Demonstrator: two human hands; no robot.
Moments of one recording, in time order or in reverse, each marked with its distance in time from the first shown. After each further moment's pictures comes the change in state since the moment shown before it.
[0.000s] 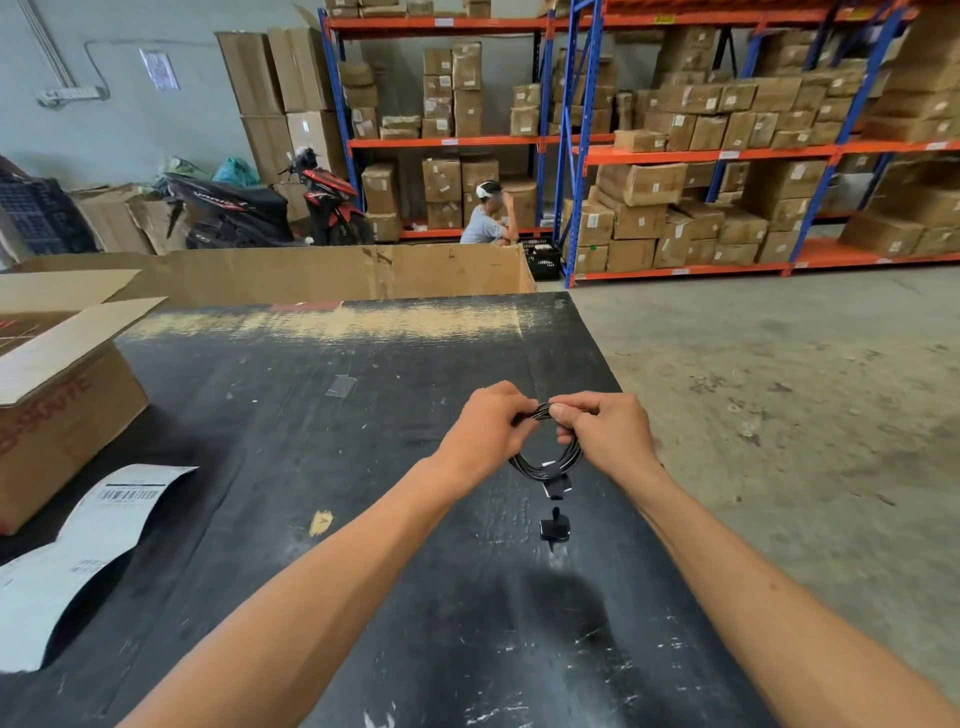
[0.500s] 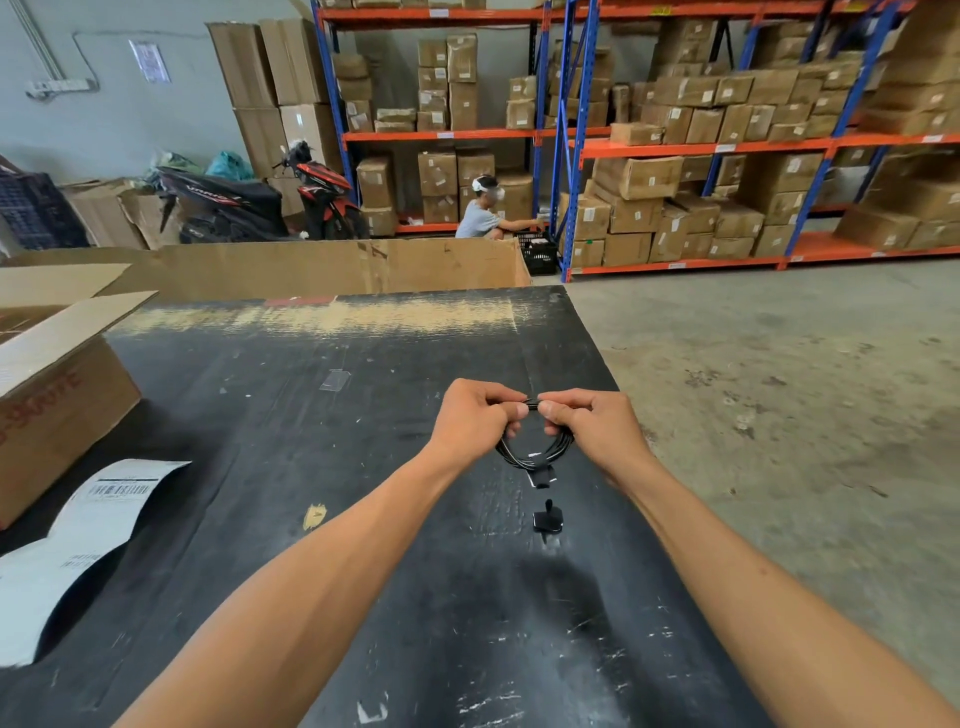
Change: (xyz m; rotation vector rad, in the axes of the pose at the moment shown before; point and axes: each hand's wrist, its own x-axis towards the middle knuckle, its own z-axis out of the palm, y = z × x) left_hand 0.003 -0.002 0.004 -0.571 0.038 -0.513; right_hand -0.001 0.007 0.000 0.166 -0.088 0.050
